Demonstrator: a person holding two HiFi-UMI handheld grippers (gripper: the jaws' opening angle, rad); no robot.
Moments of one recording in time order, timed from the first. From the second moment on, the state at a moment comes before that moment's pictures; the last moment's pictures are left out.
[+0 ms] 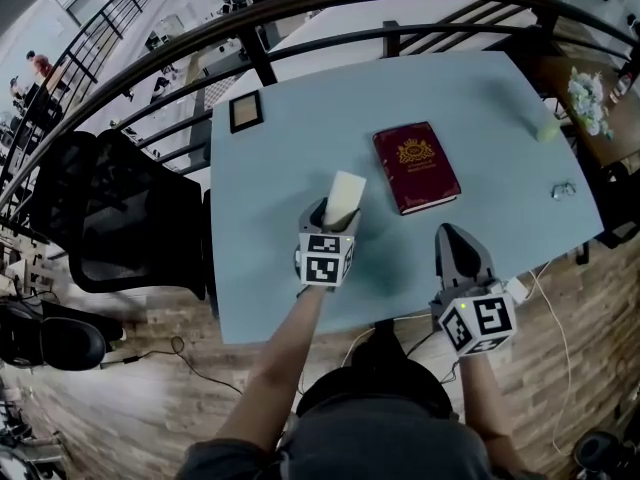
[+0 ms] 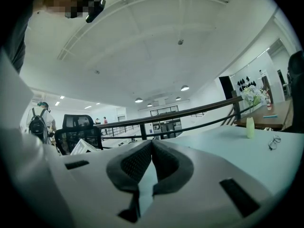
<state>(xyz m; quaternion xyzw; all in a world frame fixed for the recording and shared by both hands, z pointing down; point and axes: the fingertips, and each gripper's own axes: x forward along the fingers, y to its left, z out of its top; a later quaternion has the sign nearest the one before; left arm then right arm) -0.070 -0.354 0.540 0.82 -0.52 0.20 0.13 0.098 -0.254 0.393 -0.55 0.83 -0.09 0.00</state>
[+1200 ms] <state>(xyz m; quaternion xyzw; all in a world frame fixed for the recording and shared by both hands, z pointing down) -0.068 -0.360 0.619 0.79 -0.50 0.31 0.19 0.111 -0.264 0.399 -0.56 0.82 -0.10 0.00</state>
